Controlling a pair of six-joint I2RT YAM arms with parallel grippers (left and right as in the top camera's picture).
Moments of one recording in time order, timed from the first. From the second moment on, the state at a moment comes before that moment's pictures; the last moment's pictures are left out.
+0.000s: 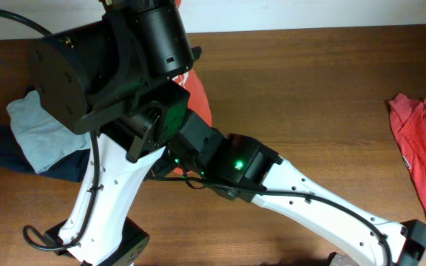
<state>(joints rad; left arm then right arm) -0.72 1.92 2.73 0.29 -0.73 1.47 0.98 1.64 1.68 -0.67 0.01 0.38</state>
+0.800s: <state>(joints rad) -0.74 1.92 2.73 0.33 -0.76 1.47 0.98 1.70 1.68 -0.75 0.23 0.44</state>
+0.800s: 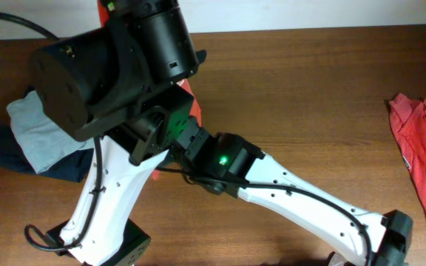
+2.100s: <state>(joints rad) -0.57 1.81 2.72 -0.39 -1.48 0.92 0.33 1.09 1.72 -1.01 0.46 0.13</state>
